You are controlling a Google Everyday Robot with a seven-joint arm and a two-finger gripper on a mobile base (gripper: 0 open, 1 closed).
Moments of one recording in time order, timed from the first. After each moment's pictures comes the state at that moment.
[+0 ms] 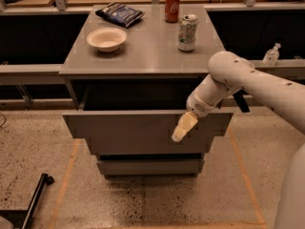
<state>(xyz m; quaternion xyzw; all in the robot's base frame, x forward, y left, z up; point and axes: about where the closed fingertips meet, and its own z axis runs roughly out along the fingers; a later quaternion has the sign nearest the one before) 0.609 -0.116 0.664 -0.52 0.82 0.19 0.14</state>
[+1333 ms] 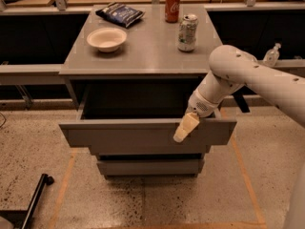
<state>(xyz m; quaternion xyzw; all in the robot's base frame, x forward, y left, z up) 0.582 -0.118 0.689 -0.51 0.83 0.19 0.10</state>
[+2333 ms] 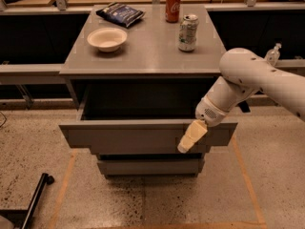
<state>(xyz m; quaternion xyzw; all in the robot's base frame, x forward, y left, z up) 0.523 -0.131 0.700 -0.46 0.86 0.22 0.06</state>
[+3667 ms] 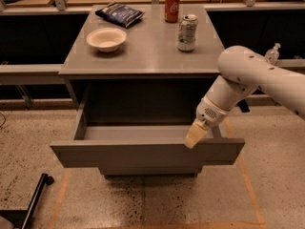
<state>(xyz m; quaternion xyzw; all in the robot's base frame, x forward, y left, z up) 0.517 -0.132 0.706 -0.46 0.86 0.21 0.04</state>
